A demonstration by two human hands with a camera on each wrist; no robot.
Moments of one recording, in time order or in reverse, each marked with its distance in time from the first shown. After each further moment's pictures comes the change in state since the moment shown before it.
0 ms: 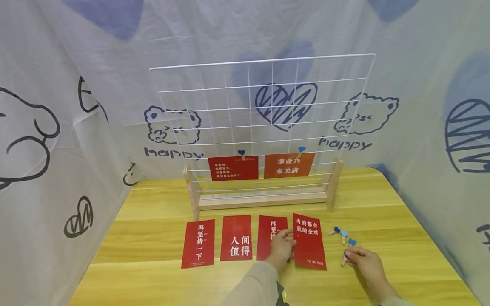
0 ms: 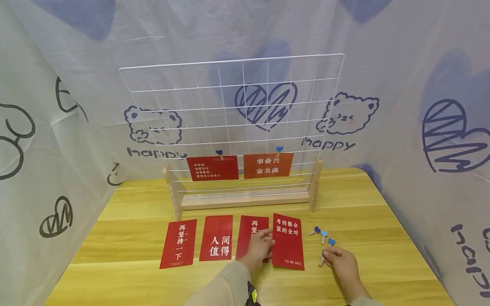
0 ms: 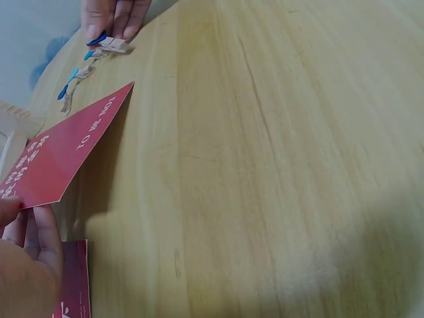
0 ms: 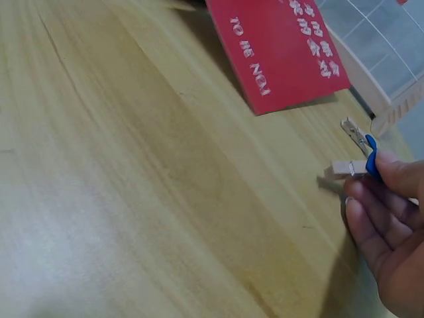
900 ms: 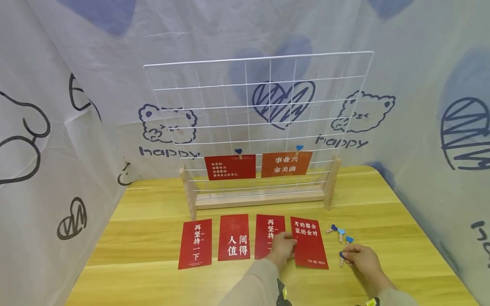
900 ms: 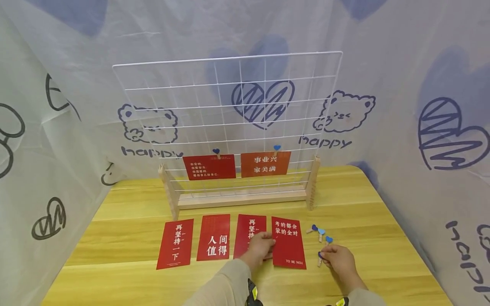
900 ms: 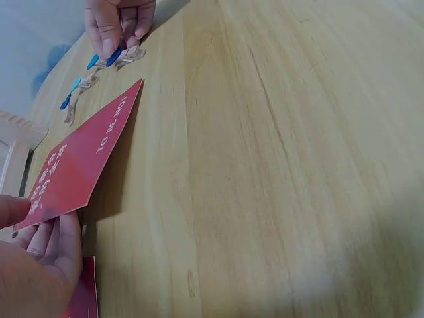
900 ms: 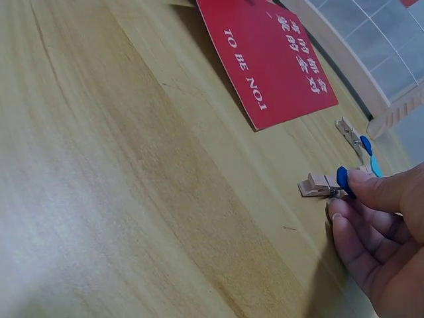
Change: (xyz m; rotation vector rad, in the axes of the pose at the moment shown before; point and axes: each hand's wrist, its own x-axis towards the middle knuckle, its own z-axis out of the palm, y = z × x) left_hand 0.003 0.000 0.007 0.098 -0.021 -0.071; right_hand 0.004 -0.007 -0.003 -0.245 -0.031 0.012
